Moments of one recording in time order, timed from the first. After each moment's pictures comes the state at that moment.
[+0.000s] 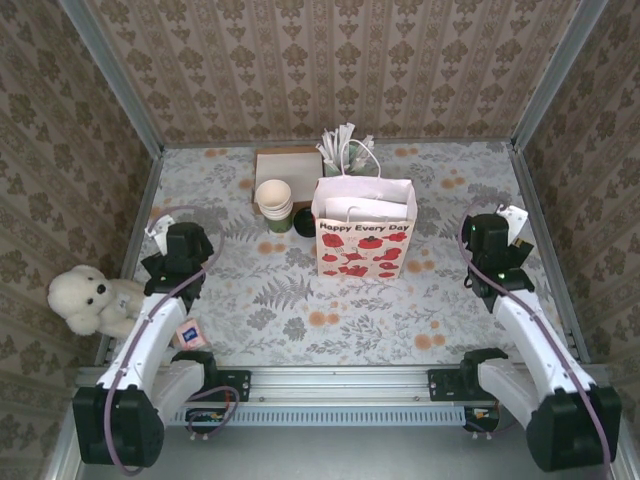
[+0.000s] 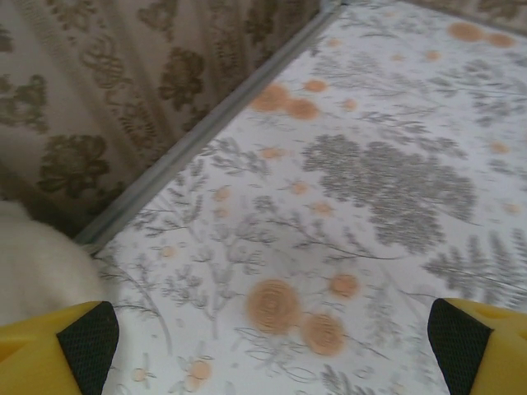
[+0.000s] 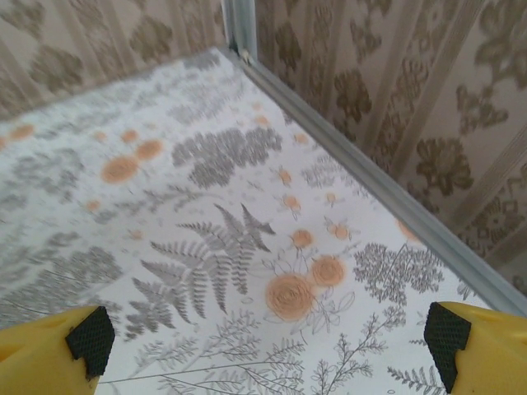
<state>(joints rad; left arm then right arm) -0.12 0.93 0.57 -0.31 -0.57 -0.40 0.04 0.95 0.61 -0.26 0.58 0.37</state>
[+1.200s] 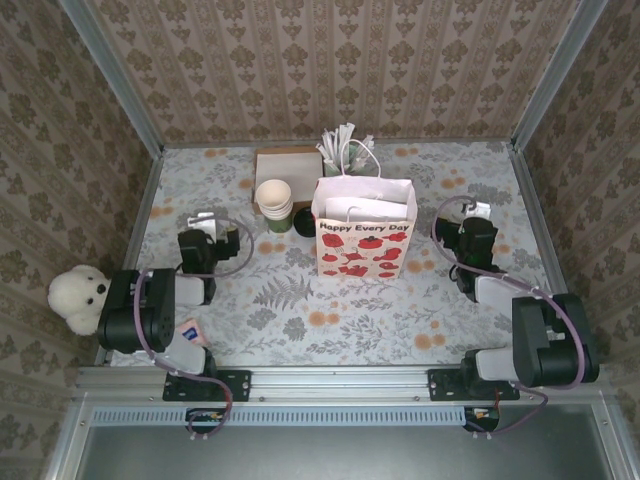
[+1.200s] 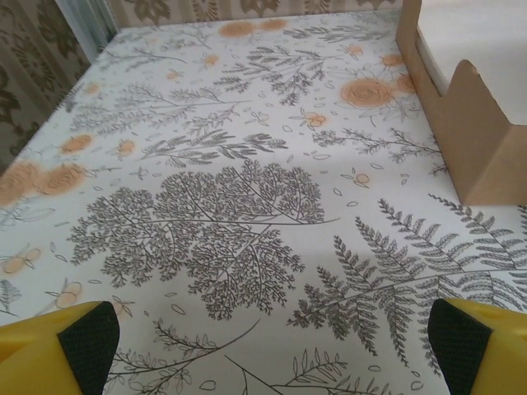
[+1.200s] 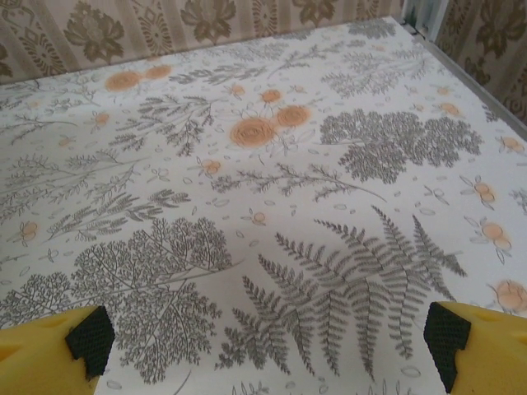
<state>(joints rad) -0.05 1.54 0.37 0.78 -0.11 0.05 0.00 1.37 0.43 0.50 0.23 0.16</state>
